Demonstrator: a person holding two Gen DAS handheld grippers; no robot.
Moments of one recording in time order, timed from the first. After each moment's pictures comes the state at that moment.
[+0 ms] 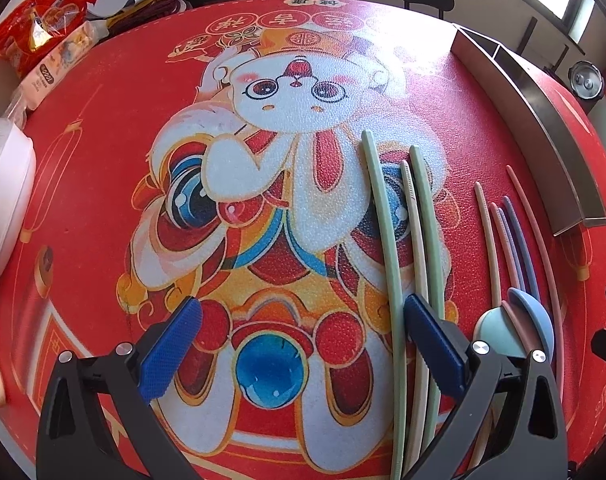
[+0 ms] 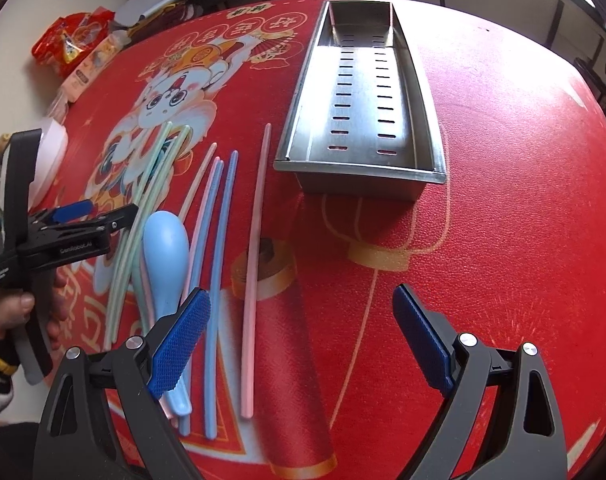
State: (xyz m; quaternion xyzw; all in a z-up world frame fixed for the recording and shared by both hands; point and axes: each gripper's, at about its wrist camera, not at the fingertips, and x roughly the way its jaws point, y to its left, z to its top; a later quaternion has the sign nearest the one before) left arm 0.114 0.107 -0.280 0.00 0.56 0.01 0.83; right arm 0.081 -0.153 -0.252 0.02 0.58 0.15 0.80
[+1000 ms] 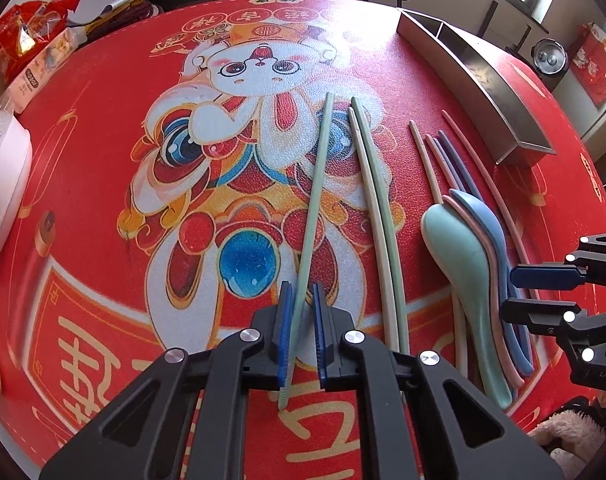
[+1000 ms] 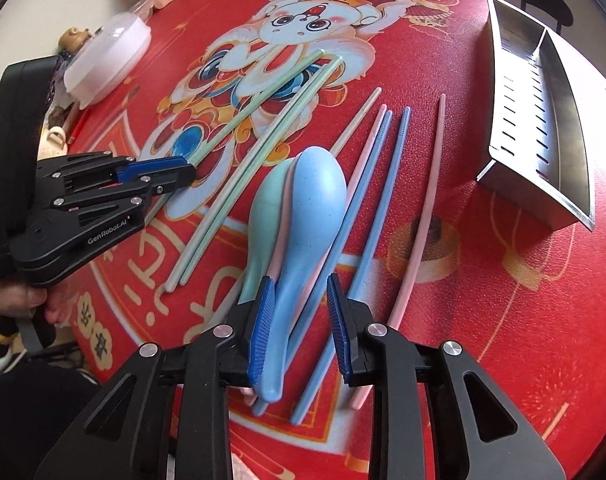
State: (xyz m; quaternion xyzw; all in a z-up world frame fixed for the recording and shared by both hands) left arm 0.052 0.100 -0.266 0.01 0.56 -0.05 0.83; right arm 0.062 -0.070 -0.260 -0.07 0.61 0.29 0.73
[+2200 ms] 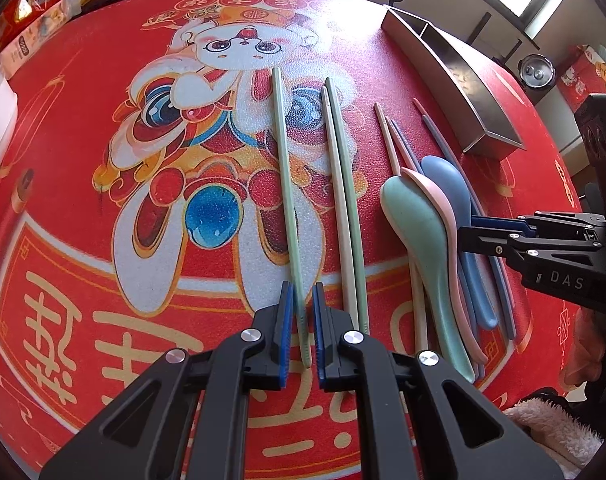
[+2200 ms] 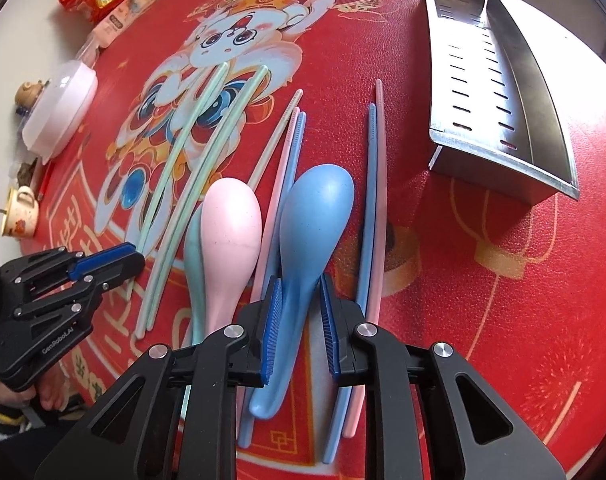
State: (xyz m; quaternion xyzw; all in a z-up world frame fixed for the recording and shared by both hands) left arm 0.033 0.097 -0.265 -0.05 0.57 -0.08 0.81; right arm 0.094 -0.089 -0.273 -0.01 0.62 0.21 0.75
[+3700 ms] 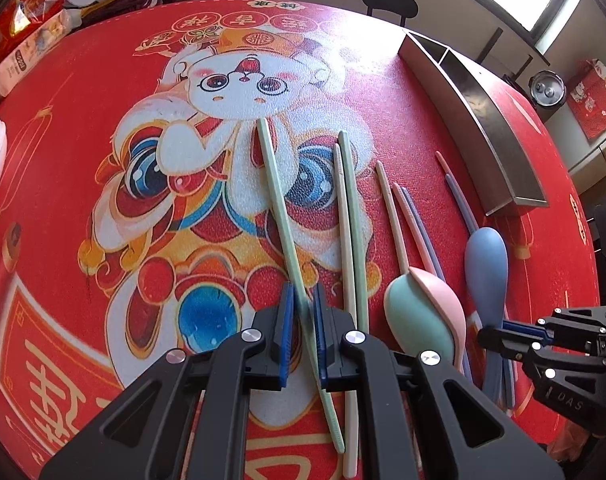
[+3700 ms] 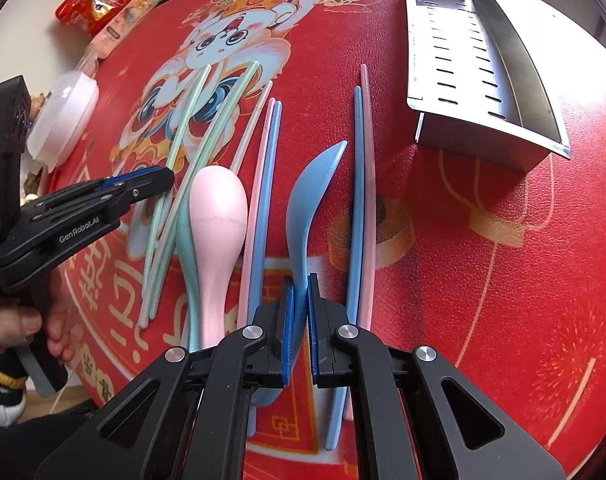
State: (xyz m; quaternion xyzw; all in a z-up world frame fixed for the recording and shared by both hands) left arm 0.089 0.092 -0.265 -0.05 0.55 -0.06 0.83; right arm 0.084 -0.103 -0.276 0.02 0.62 0.21 0.75
